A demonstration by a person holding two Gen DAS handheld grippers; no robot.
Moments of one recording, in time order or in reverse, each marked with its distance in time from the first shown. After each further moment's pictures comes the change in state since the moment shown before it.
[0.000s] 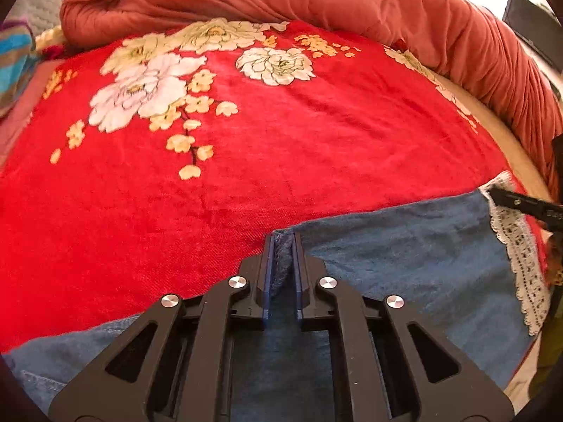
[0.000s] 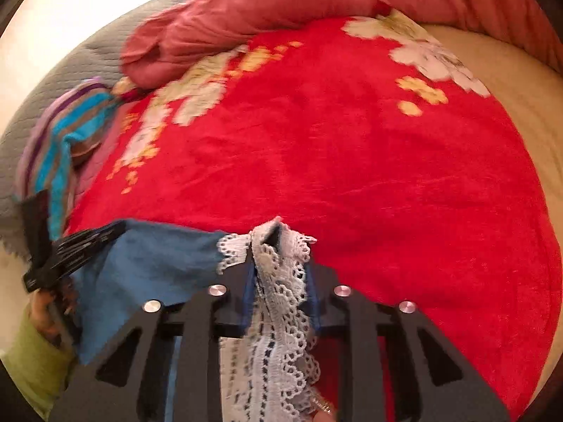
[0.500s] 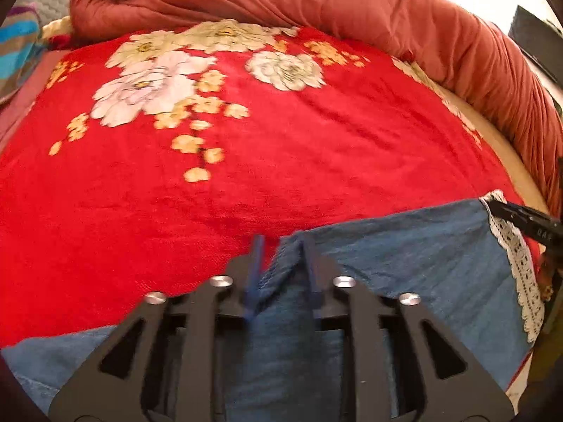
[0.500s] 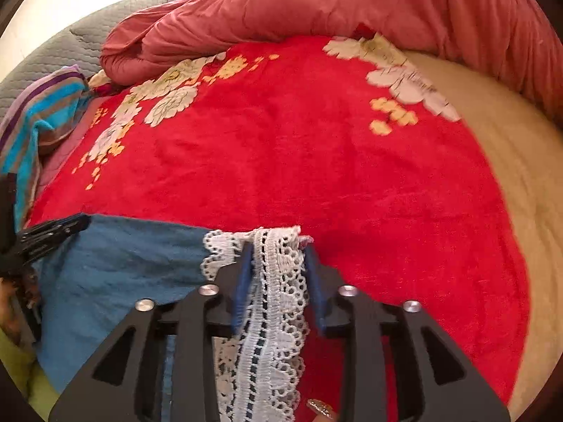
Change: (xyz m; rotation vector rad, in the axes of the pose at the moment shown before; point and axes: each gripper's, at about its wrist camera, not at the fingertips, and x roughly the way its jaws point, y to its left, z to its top) left arm 0.001 0.018 0.001 -0.074 -0.029 -0.014; right arm 0.004 0.002 0.000 -0.036 -0.047 -0.235
